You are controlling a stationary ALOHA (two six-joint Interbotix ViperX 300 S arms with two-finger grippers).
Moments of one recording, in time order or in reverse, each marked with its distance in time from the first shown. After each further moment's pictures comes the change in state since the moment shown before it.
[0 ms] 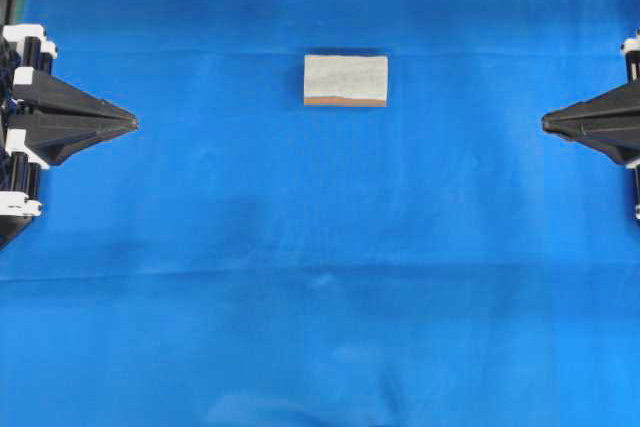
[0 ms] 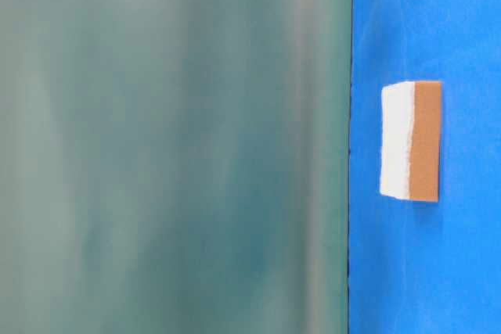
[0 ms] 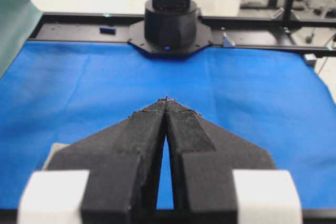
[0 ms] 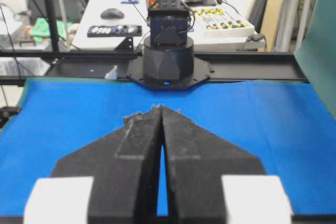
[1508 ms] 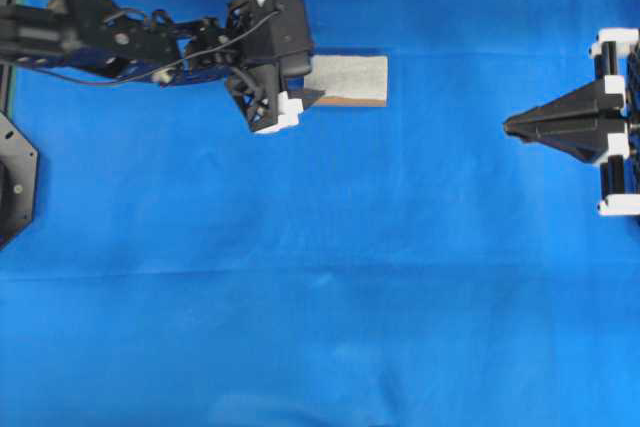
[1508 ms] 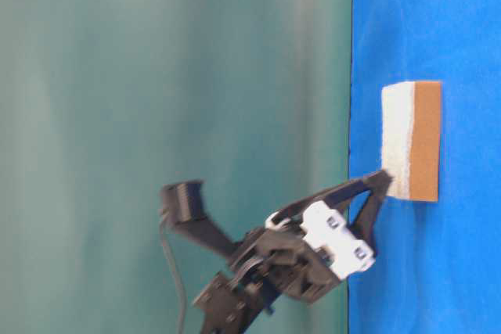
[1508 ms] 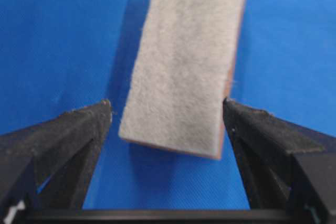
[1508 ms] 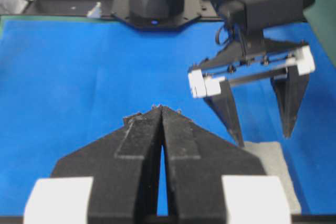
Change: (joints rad) left arm 0.313 1.138 -0.549 -0.021 0.158 0.229; right arm -0.037 0.127 -0.041 0.000 0.097 -0.009
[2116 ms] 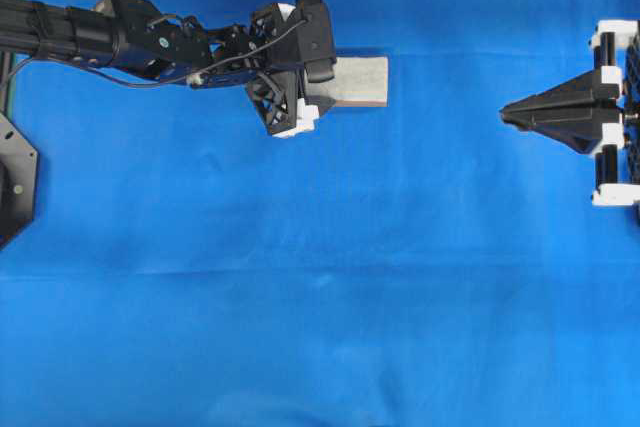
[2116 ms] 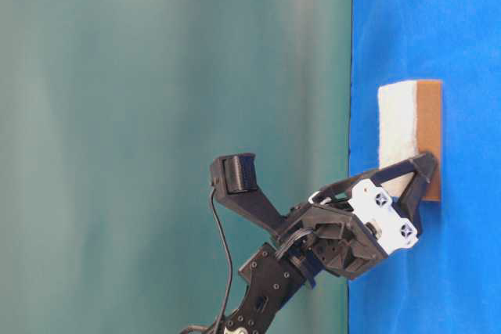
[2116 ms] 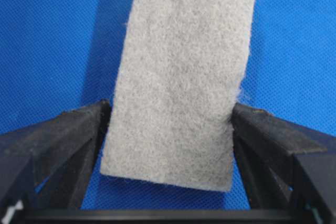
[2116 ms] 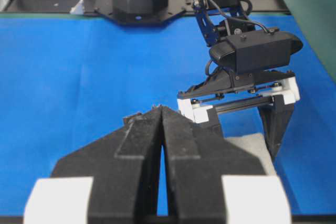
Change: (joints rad) left arm 0.006 0.133 -0.064 0.008 0.002 0.000; right arm -0.032 0.012 0.000 -0.002 0.000 0.000
